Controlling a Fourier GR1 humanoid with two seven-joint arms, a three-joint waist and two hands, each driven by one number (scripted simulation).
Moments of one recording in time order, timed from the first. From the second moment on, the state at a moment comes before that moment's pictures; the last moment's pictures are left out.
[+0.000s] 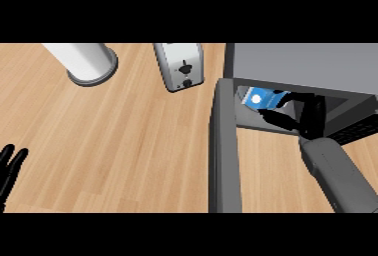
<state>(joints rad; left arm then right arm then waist) 0.34 0.09 0.25 -2.17 0.35 -0.42 -0.03 -0.51 -0.33 0.21 -0.88 -0.14 -0.68 -0.95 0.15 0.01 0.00</state>
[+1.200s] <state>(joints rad) 0.25 0.06 0.15 -2.14 0.23 -0.39 -0.01 -1.01 -0.26 0.15 -0.28 -0.12 -0.55 -0.51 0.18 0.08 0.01</state>
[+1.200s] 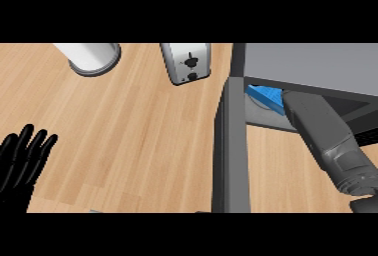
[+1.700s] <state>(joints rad) 0.25 0.02 0.09 -2.15 0.18 -0.36 -0.01 -1.06 -0.25 0.10 -0.19 -0.15 -0.48 -0.57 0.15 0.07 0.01</state>
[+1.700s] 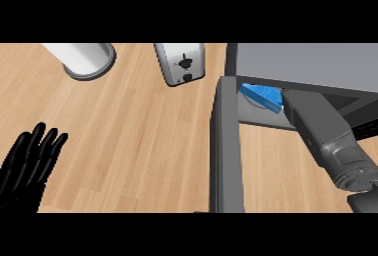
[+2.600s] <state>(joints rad) 0.27 0.00 -0.01 -2.11 0.11 -0.34 -0.03 -0.99 -0.21 0.01 -0.11 -0.21 -0.28 -0.76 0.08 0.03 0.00</state>
